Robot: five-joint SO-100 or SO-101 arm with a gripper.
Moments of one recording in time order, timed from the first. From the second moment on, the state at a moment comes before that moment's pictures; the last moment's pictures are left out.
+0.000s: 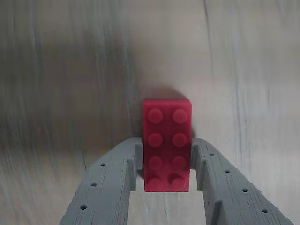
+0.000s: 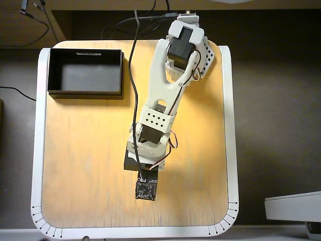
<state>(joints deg) 23.0 79.2 107.0 41.6 193.7</state>
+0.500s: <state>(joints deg) 29.3 95.3 107.0 50.6 186.9</state>
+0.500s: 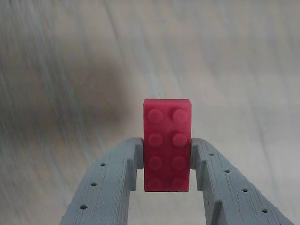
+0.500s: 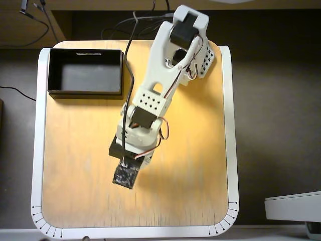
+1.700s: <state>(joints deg) 81.6 123.2 107.0 78.9 197.4</state>
